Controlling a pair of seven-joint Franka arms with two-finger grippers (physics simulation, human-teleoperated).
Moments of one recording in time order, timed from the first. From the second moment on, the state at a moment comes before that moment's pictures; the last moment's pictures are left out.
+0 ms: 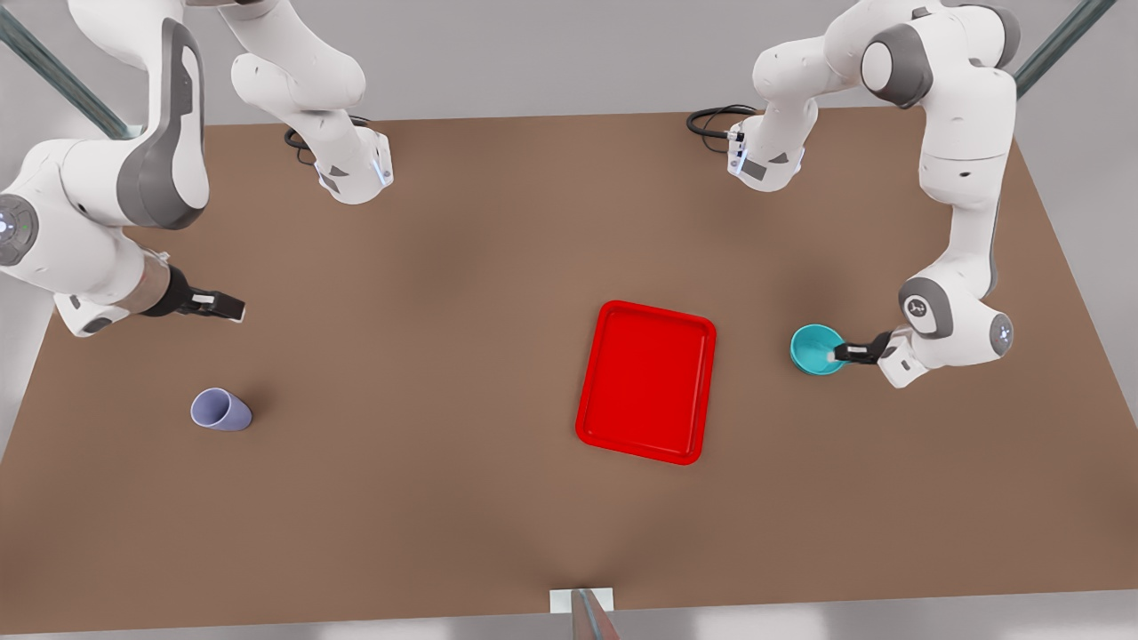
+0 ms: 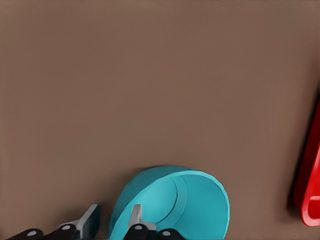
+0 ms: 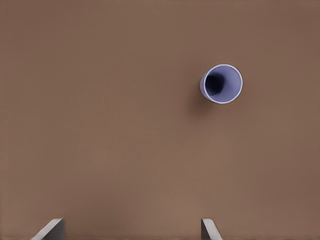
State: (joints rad) left arm 0.18 0.52 0.04 -1.99 -0.40 2.18 0.58; right arm -0.06 0.04 -0.01 -1.70 0.02 1.59 0.12
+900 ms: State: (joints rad) left arm -0.34 0.42 0.04 -1.87 -0.38 2.17 -0.13; right arm -0.07 0.04 -0.01 -1.70 0.02 1.60 0.12
